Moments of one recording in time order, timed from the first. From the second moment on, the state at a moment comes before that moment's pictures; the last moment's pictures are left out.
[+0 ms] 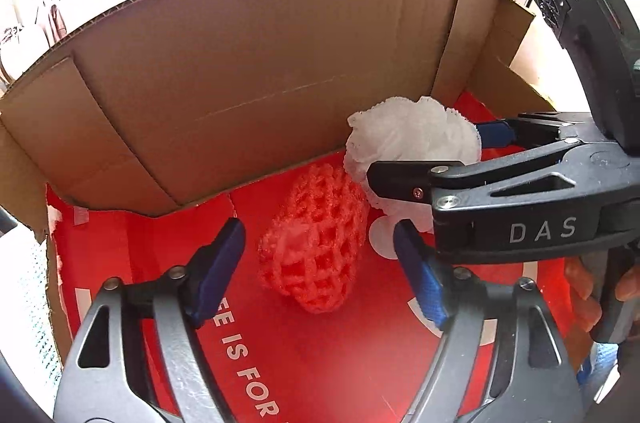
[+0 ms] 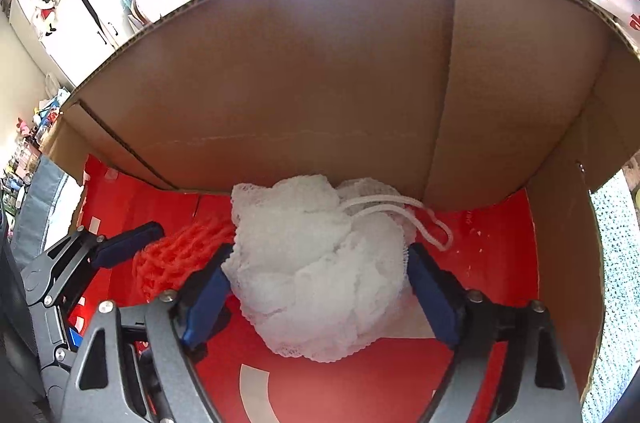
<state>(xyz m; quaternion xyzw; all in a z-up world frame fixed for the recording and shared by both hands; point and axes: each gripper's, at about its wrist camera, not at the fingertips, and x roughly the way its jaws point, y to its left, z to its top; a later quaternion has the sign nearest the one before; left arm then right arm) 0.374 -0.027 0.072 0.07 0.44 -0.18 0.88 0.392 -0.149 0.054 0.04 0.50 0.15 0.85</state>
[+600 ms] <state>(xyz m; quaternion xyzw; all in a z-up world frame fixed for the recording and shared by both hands) 0.327 0.011 0.104 0.04 0.42 -0.17 0.89 0.352 -0.146 0.089 0.05 0.46 0.15 0.88</state>
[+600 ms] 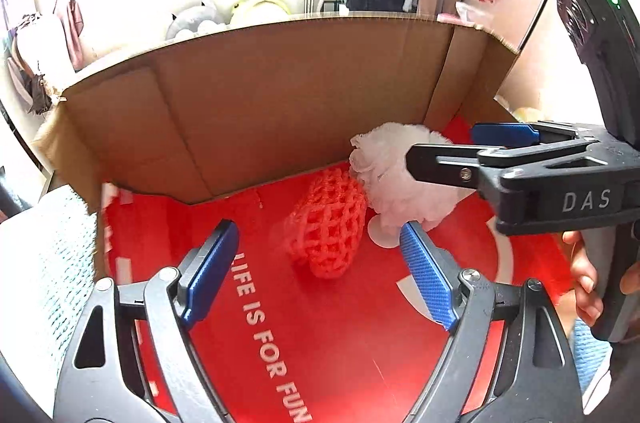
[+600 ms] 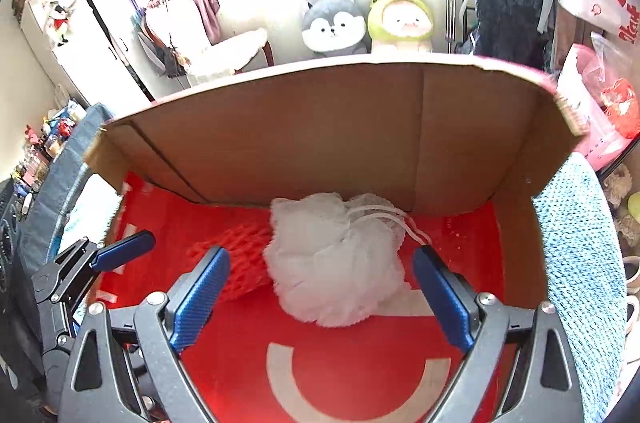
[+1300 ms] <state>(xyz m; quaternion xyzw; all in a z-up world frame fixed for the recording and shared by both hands) 0.141 0.037 0.202 -0.01 0.20 -0.15 0.97 0.121 -0.148 0.182 -0.01 0.21 0.13 0.97</state>
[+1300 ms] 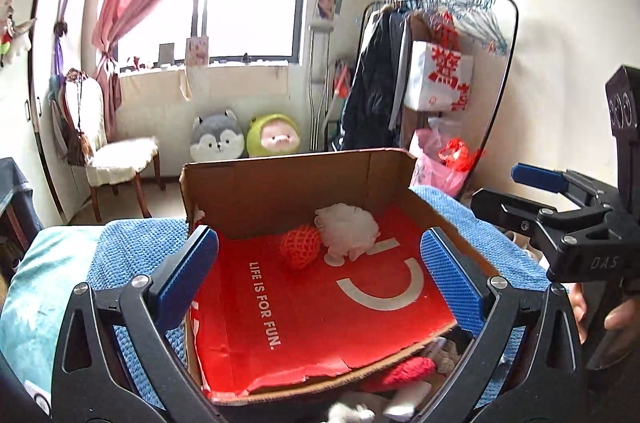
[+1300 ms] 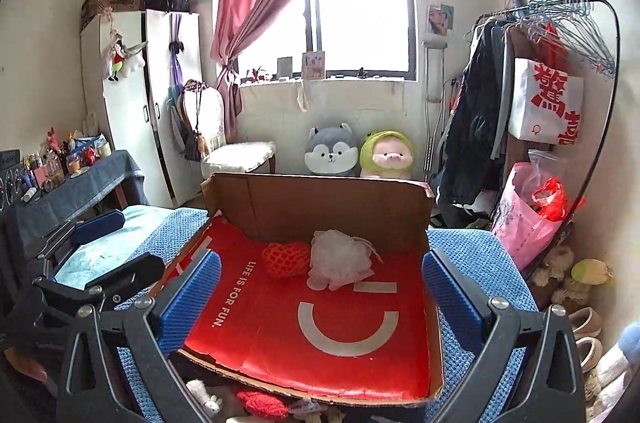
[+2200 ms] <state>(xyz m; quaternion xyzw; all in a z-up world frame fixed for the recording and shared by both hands) 0.000 0.031 0.113 0.00 0.14 -0.11 0.98 -0.023 -0.162 0.063 0.00 0.12 0.05 0.99</state>
